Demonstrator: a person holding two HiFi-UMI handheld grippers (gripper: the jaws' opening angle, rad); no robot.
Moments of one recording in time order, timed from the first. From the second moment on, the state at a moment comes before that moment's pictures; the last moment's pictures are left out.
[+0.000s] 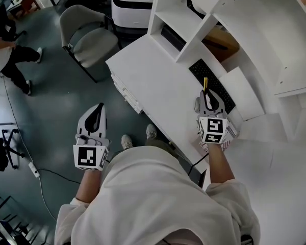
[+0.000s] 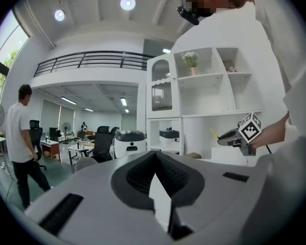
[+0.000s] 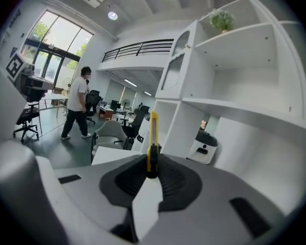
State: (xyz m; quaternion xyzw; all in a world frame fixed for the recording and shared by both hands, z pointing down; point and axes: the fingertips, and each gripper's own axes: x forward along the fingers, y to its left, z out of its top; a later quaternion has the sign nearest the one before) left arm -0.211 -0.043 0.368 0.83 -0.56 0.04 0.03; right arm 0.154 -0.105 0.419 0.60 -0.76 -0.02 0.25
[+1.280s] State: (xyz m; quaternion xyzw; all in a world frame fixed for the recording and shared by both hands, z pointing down) left arm -0.216 -0.081 0.420 0.78 -0.61 0.13 0.10; right arm 0.233 -0.206 0.721 0.40 -0.72 0.11 0.56
